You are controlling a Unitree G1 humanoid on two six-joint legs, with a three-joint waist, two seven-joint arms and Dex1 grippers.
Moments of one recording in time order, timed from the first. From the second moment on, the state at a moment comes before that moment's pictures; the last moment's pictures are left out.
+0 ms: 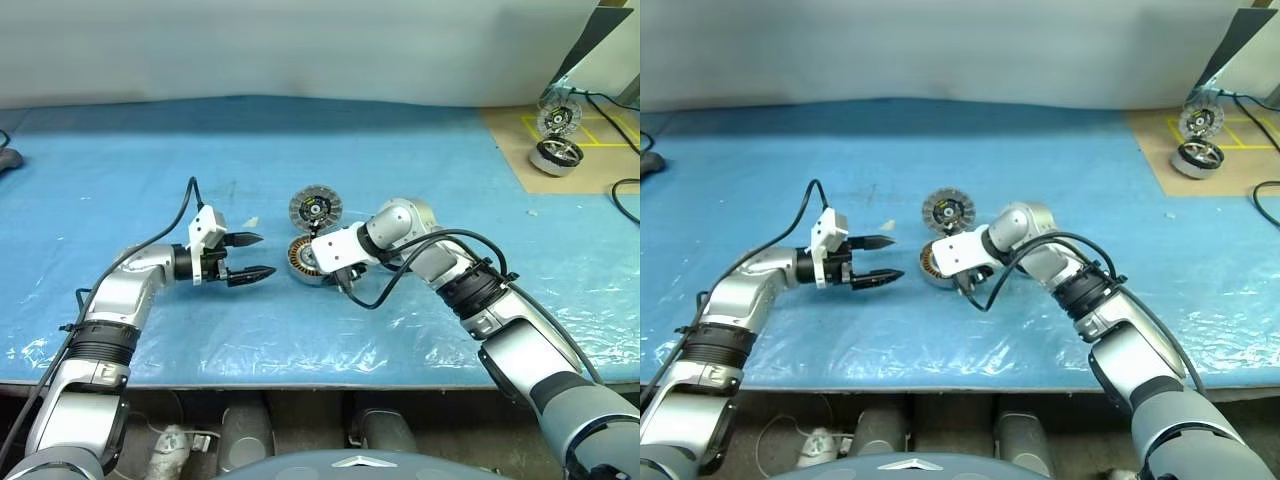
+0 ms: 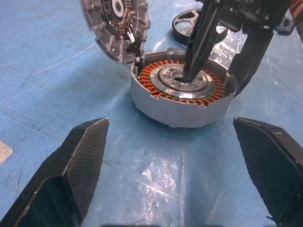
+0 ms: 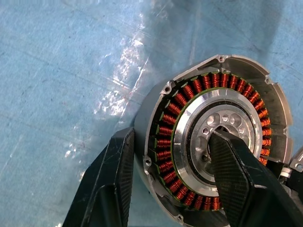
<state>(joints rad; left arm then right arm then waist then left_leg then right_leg) -0.46 0.57 -0.05 0.33 -0.34 0.22 -1.24 -0.83 -0.41 0.56 0.24 -0.35 0.09 1.34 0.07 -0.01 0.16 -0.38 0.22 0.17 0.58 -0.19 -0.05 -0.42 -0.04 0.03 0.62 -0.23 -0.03</state>
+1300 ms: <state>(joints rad) -0.18 0.46 -0.04 0.00 -0.39 0.20 -1.08 -0.46 -0.46 0.16 -0.01 0.05 0.52 0.87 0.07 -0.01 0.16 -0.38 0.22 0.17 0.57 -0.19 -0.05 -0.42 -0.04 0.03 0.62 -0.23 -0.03</state>
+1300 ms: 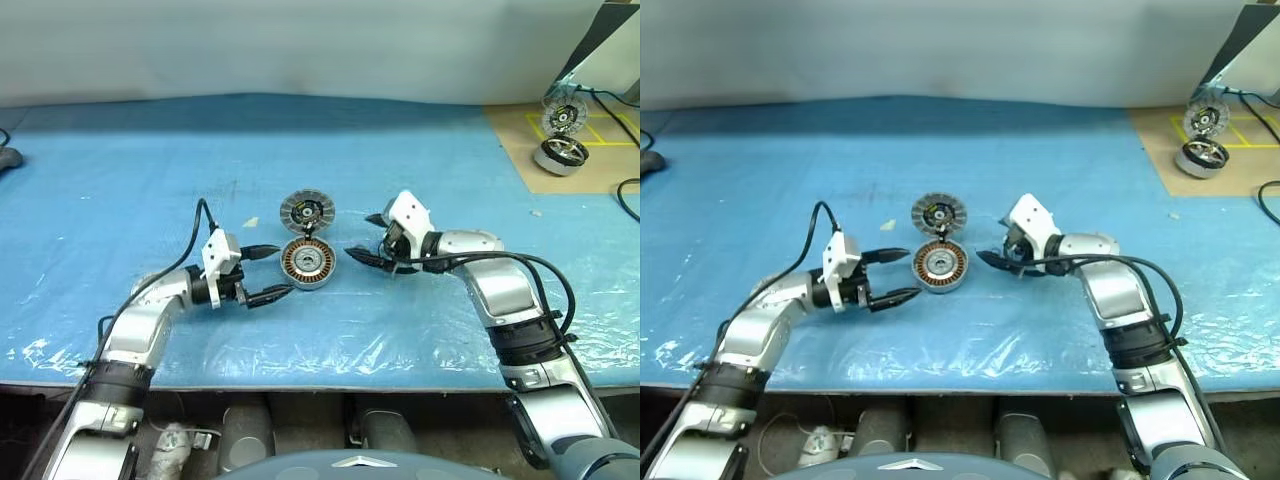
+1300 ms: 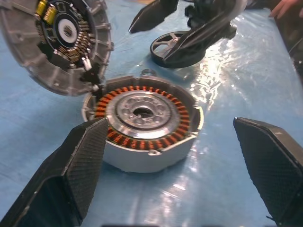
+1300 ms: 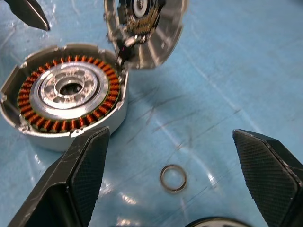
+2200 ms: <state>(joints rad) -0.15 0.58 0.09 -0.16 -0.55 0.40 -1.01 -0.46 -0.43 0.18 0.06 0.10 0.50 0.85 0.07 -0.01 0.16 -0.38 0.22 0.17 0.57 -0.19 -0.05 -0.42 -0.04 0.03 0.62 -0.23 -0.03</state>
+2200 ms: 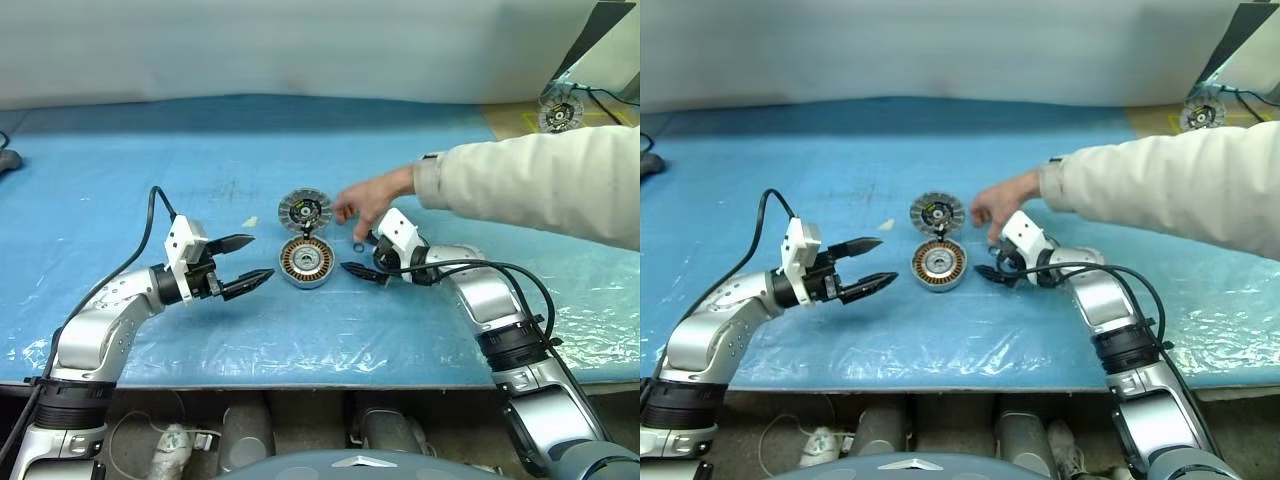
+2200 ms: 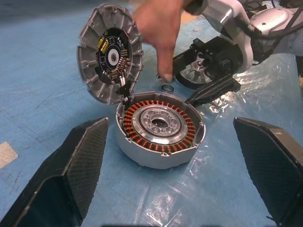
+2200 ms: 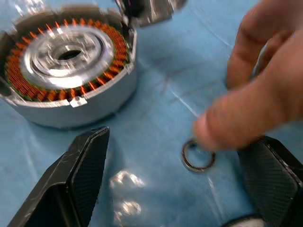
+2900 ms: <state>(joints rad) -0.22 0.62 0.10 -0.24 -0.60 0.53 -0.96 -0.49 -0.42 0.17 0.07 0.09 0.48 0.80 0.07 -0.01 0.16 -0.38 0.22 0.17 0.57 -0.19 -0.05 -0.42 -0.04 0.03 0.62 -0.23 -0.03</state>
